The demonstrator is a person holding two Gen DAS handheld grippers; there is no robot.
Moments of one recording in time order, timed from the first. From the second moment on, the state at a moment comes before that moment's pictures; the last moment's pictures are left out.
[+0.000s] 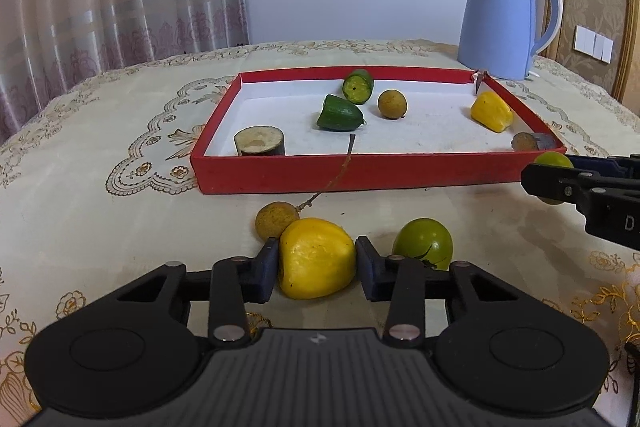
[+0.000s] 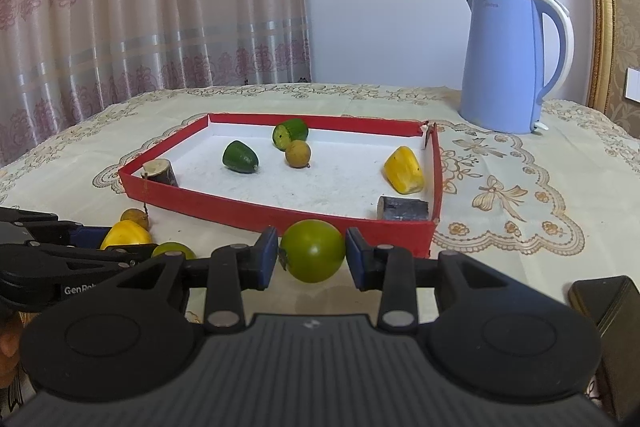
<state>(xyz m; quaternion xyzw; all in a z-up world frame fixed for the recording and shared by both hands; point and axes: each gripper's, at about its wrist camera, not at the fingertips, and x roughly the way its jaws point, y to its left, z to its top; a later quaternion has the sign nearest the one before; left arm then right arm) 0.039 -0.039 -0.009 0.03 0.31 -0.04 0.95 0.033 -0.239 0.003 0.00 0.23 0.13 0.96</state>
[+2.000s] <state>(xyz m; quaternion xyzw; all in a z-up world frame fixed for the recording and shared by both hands) 0.027 -0.003 -0.004 0.02 0.32 0.04 0.95 0.012 -0.263 0.024 0.01 0.20 0.10 0.98</state>
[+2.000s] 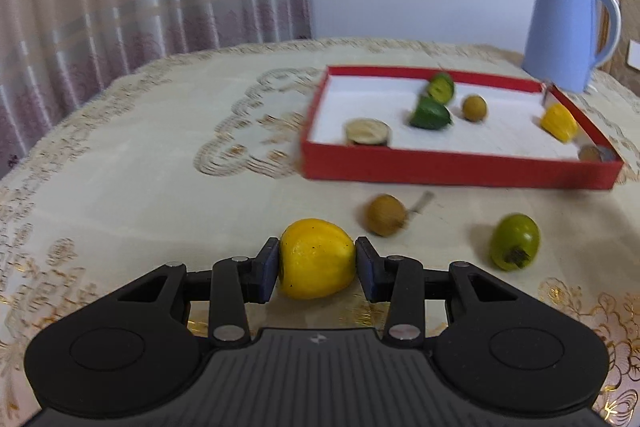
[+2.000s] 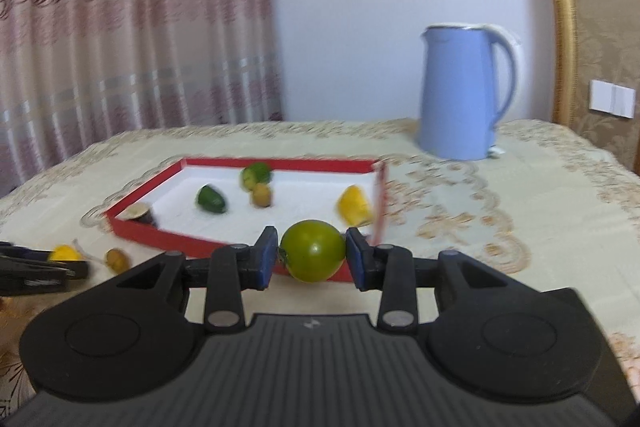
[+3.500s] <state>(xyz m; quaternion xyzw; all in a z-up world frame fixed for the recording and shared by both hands) 0.034 -0.021 -0.013 0.06 0.30 0.08 0.95 0.085 -0.219 0.036 -0.03 0.19 0.14 0.97</state>
